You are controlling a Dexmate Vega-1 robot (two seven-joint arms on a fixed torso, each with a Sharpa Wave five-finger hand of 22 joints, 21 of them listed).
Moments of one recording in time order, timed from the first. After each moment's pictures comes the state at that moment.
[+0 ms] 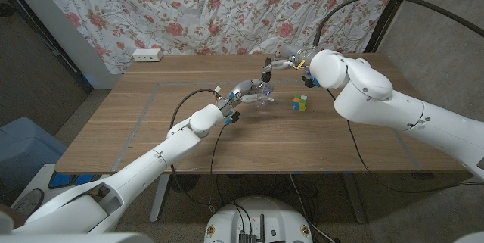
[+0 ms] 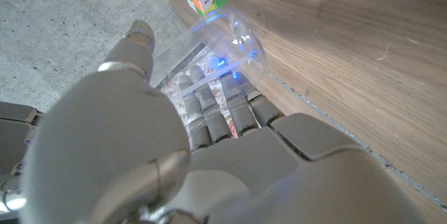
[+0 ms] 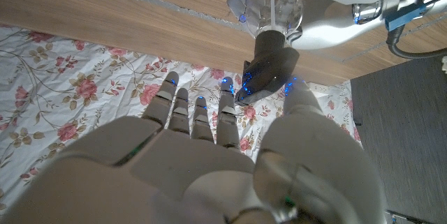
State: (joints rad) left arm 0.73 0.51 0.67 -1.49 -0.14 -0.20 -0.01; left_hand 1.01 0.00 0.34 -0.17 0.21 0.46 -0.06 0.72 0.21 0.63 -0.16 0.34 0.53 0.56 -0.06 0.31 0.29 0.32 -0.04 0.20 0.17; right arm -0.40 -0.89 -0.91 -2.41 -0.39 -1.02 0.37; right_hand 0.75 0.10 0.27 -0.17 0.27 0.48 0.12 0.21 0.21 0.11 0.18 0.20 0.20 0.08 0.21 0.23 0.25 0.25 0.21 0.18 0.16
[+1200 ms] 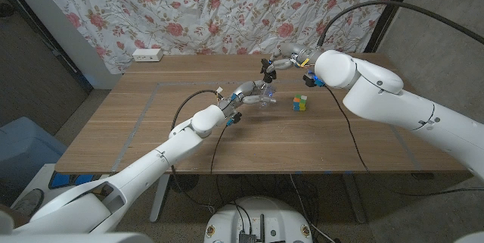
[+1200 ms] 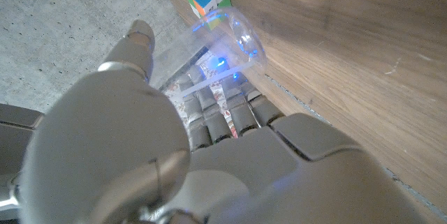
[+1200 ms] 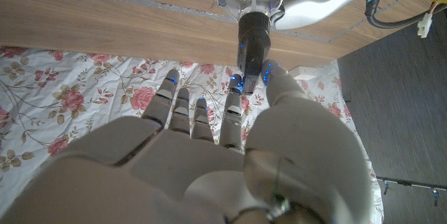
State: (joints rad) left arm 0.72 0.49 0.69 -1.46 -0.15 -0.22 -0.03; left_hand 1.01 0.00 0.35 -0.17 0.21 0.46 -0.06 0.72 0.21 0.64 -0.15 0.34 0.53 0.56 -0.06 0.30 0.29 0.32 -0.04 0.20 0.17; right arm -0.49 -0.90 -0.78 -2.40 -0.20 -0.92 0.23; right_hand 0.98 0.14 0.39 -0.19 0.35 0.57 0.00 0.24 0.23 0.12 0.13 0.20 0.20 0.09 0.19 0.23 0.24 0.28 0.20 0.19 0.16
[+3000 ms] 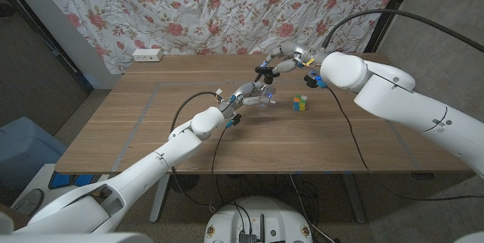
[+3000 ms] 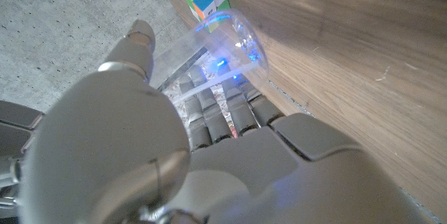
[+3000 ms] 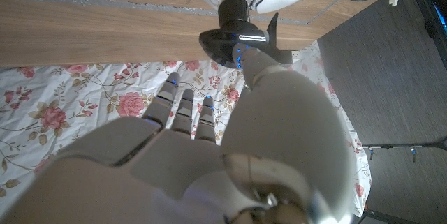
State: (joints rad) left arm 0.74 0.50 0.68 -1.47 -0.15 -0.22 -0.03; left_hand 1.01 0.00 0.35 -0.18 0.21 0.45 -0.05 0.72 0.21 0.65 -0.14 0.33 0.54 0.57 -0.05 0.30 0.30 0.32 -0.04 0.20 0.17; right arm -0.58 -0.92 -0.66 -2.38 0.00 -0.78 0.12; right_hand 1.31 0.06 0.46 -0.18 0.37 0.77 -0.15 0.41 0.33 0.18 0.04 0.21 0.20 0.09 0.12 0.26 0.28 0.26 0.14 0.19 0.17
